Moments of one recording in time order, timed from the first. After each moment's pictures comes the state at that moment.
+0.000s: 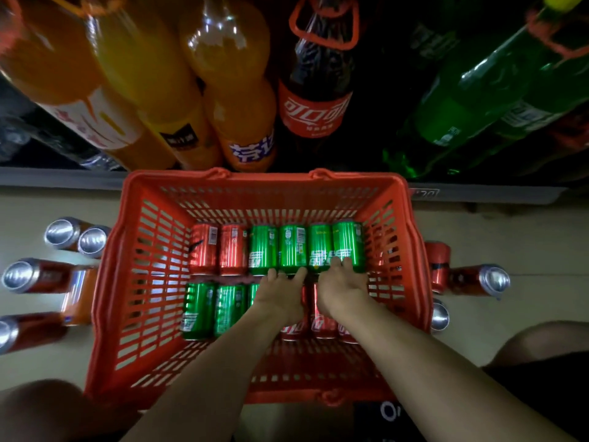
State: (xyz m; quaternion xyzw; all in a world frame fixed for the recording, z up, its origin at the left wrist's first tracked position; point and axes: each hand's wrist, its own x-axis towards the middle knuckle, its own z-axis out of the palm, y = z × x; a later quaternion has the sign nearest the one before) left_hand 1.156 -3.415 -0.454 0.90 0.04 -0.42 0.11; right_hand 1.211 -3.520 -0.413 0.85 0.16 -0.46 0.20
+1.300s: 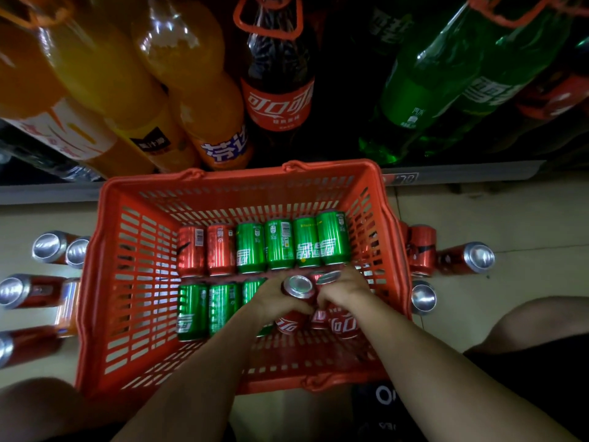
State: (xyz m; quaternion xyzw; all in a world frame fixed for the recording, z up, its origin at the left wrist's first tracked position) left_hand 1.136 -3.415 -0.484 0.72 0.25 -0.37 0.54; right_hand 1.197 -3.575 -0.432 0.83 -0.20 -0.45 -0.27
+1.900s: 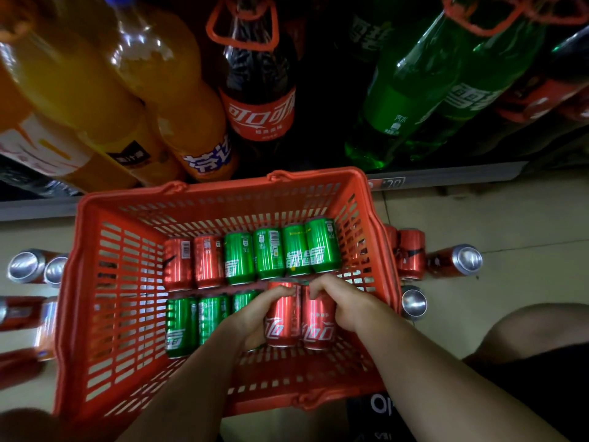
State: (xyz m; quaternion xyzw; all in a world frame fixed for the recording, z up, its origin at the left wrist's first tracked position) left_hand 1.132 -3.418 -0.478 0.40 0.37 -0.42 0.72; right_hand 1.198 -3.584 -0.444 0.59 -0.37 -0.50 -0.51
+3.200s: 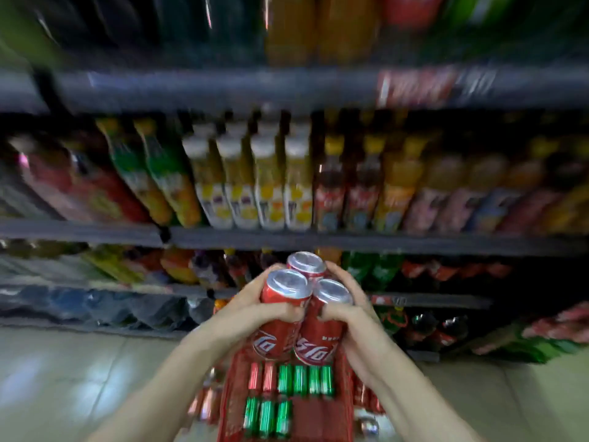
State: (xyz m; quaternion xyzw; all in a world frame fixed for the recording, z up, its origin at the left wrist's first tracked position) left_hand 1.190 -3.362 0.339 0.65 0.16 -0.14 0.73; right_hand 1.239 -3.547 0.319 0.57 -0.02 -0.31 -0.76
